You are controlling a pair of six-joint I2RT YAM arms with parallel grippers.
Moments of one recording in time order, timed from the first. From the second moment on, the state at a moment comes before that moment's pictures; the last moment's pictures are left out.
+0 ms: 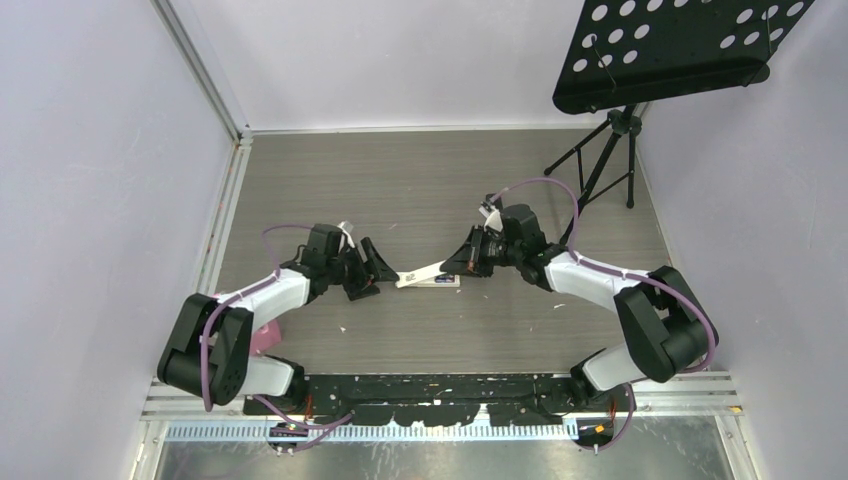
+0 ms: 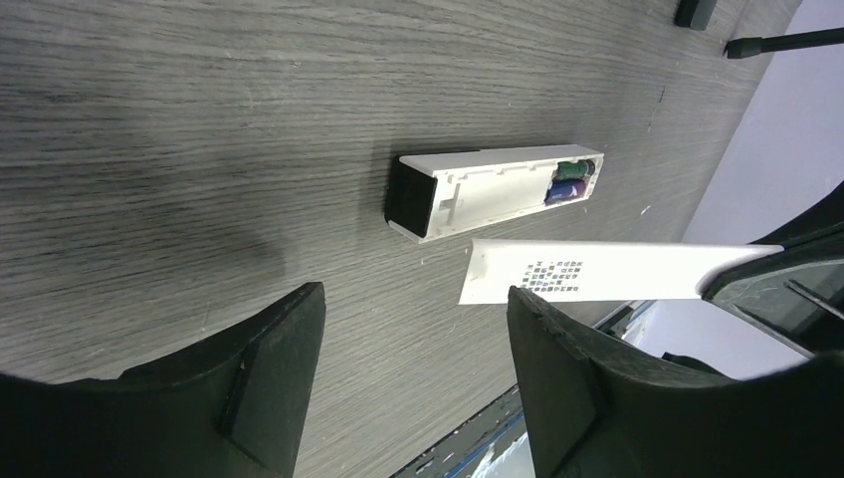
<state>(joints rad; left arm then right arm) -0.33 1.34 0.55 -0.05 0.43 -0.85 0.51 1.46 0.68 0.18 -0.60 0.89</state>
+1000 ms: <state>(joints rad) -0.33 1.40 0.58 -0.02 0.43 -0.84 0.49 1.56 0.67 0.31 -0.54 0.97</state>
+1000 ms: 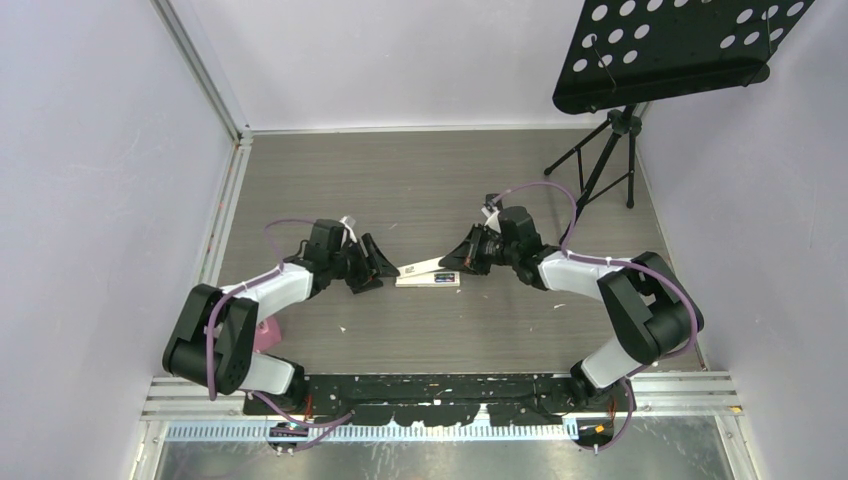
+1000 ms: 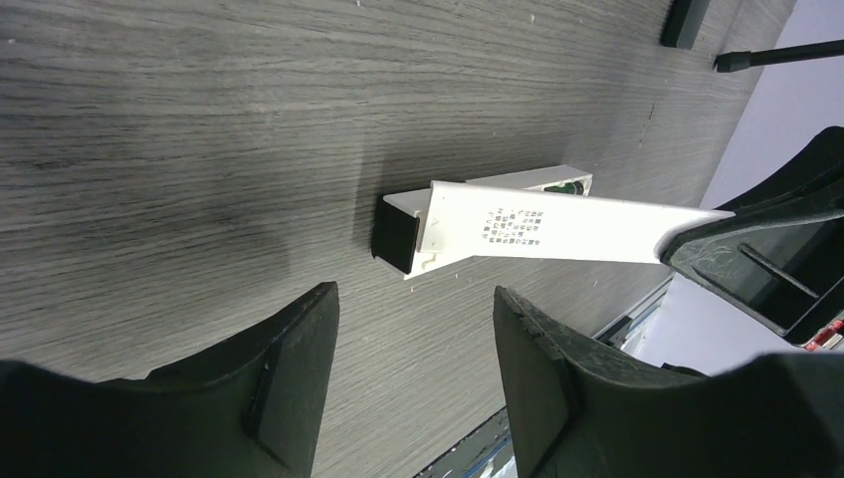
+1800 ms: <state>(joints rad) -0.33 1.43 0.60 -0.04 0.42 -0.83 0.49 1.57 0.63 0.39 -0.58 1.00</state>
